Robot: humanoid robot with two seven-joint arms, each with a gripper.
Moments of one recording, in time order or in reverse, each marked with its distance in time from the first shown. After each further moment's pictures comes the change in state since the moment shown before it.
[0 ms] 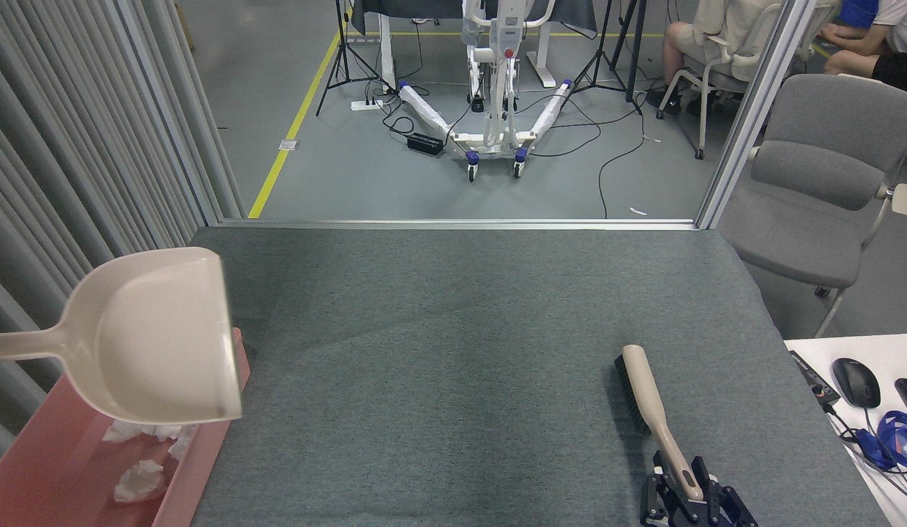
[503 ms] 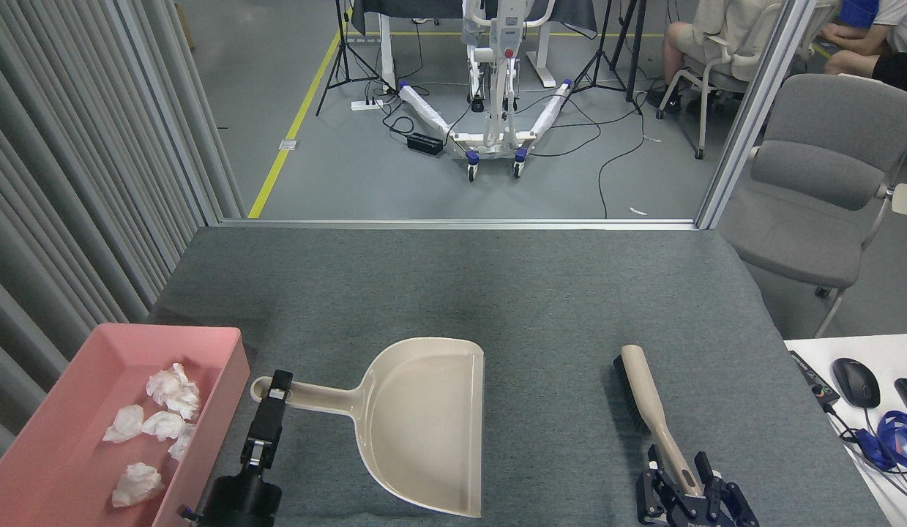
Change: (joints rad) left arm -0.150 -0.413 -0.398 -0.024 -0.355 0.210 0.008; right arm 0.008 0.006 0.004 -0.037 0.000 0.002 -0.021
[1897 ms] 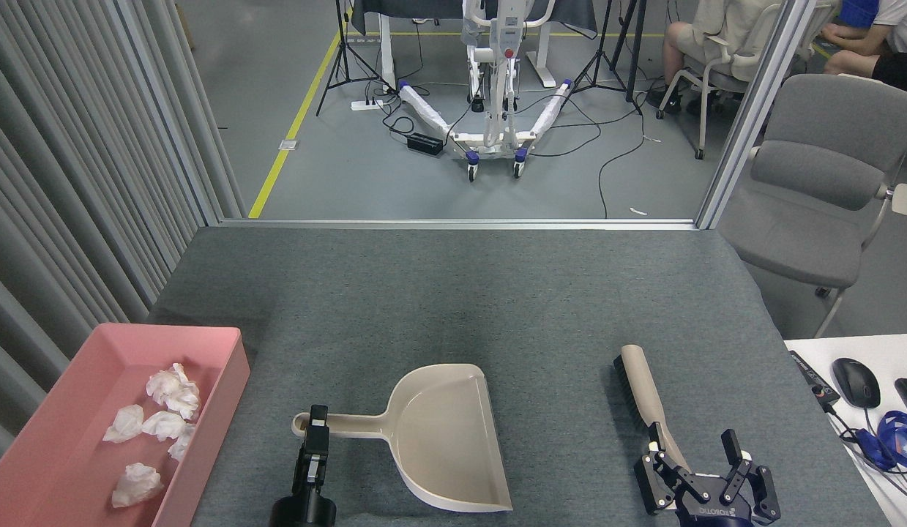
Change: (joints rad) left arm -0.020 -0.230 0.008 0.198 -0.076 0.154 0.110; right arm 0.053 0.008 -0.009 -0.210 0.056 0.020 -0.045
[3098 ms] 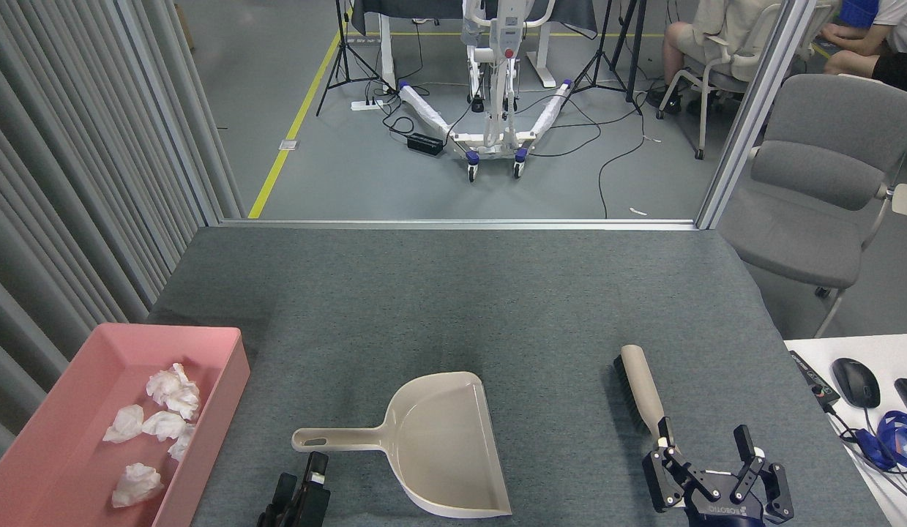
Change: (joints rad) left arm 0.220 0.136 -0.010 -0.230 -0.345 0.047 -0.018; right arm 0.019 -0.001 -0.013 -0.064 0.018 0.024 0.006
